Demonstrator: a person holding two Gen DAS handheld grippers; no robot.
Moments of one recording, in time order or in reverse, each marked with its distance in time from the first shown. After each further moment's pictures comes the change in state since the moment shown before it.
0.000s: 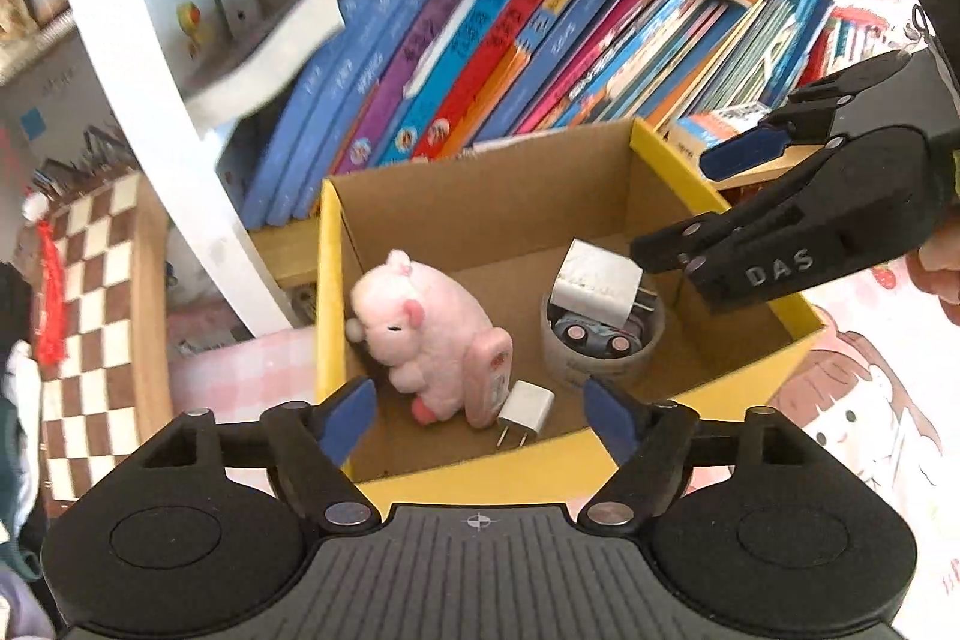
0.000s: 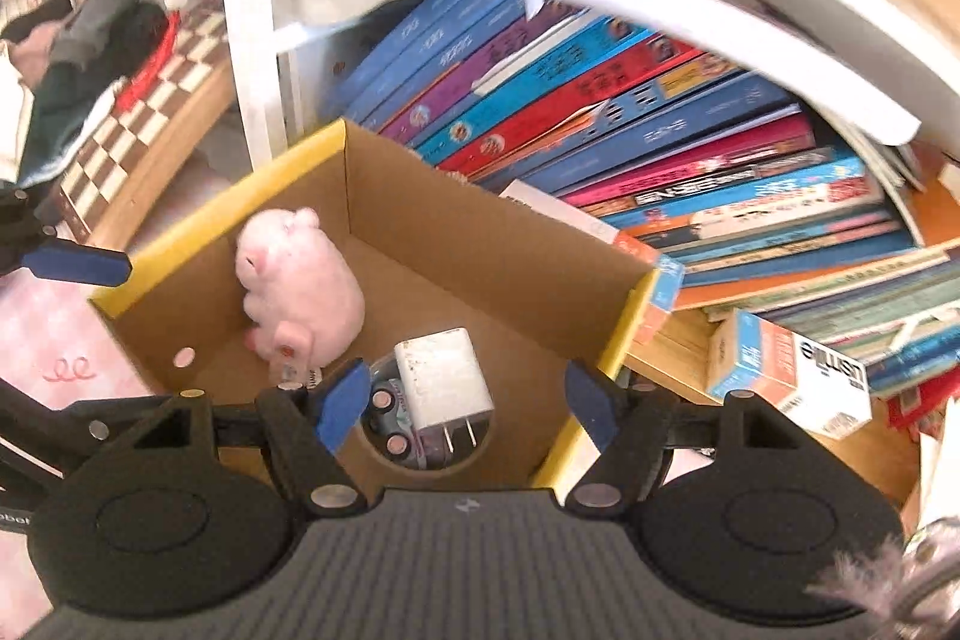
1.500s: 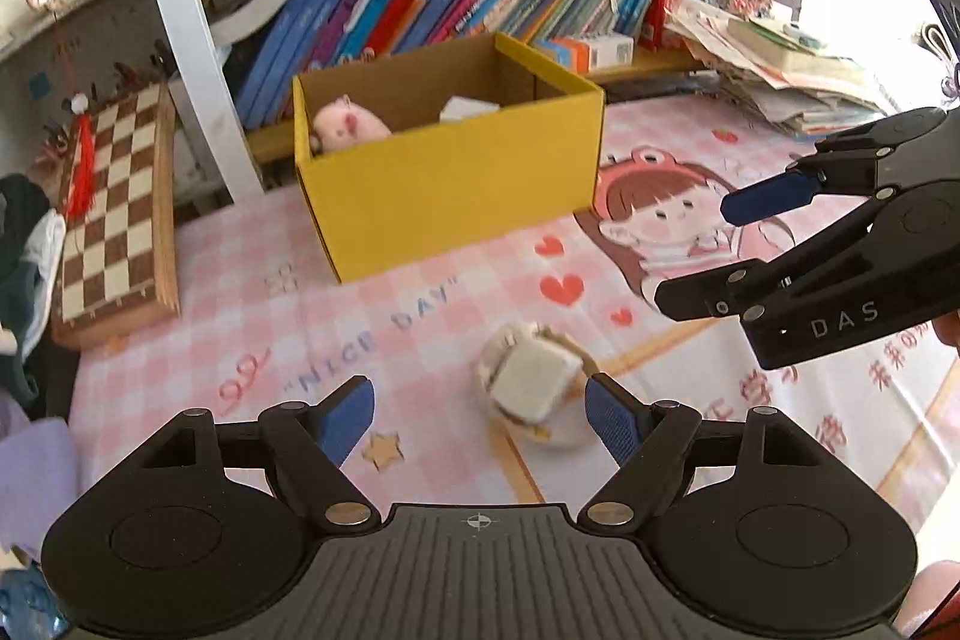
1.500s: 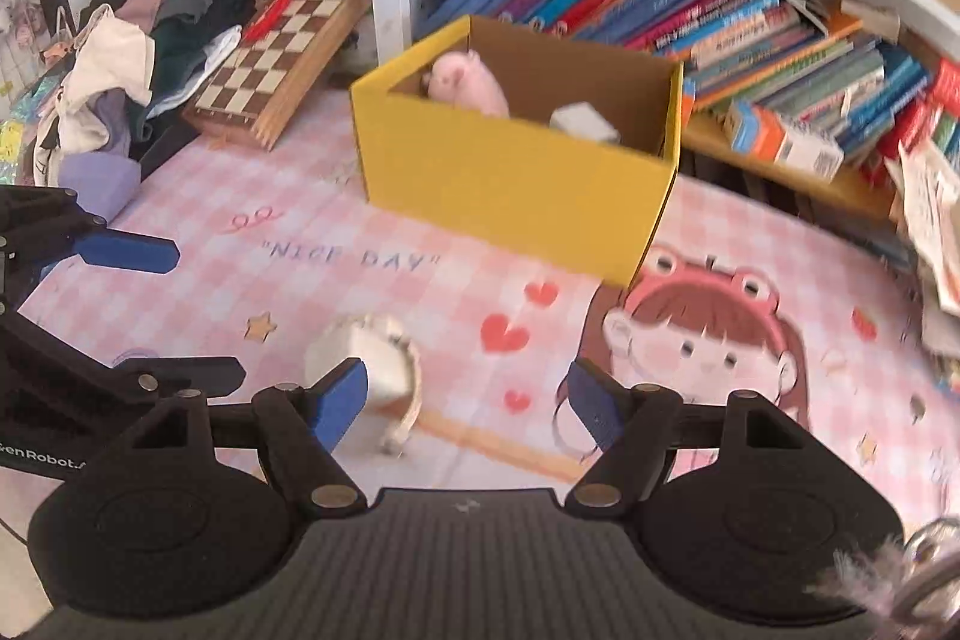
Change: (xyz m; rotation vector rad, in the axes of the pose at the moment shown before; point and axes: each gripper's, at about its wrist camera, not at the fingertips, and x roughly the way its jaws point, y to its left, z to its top) left arm -0.129 -0.019 -0.164 0.072 -0.011 -0.123; right arm -0.132 0.150 -0.166 0.170 0.018 -0.018
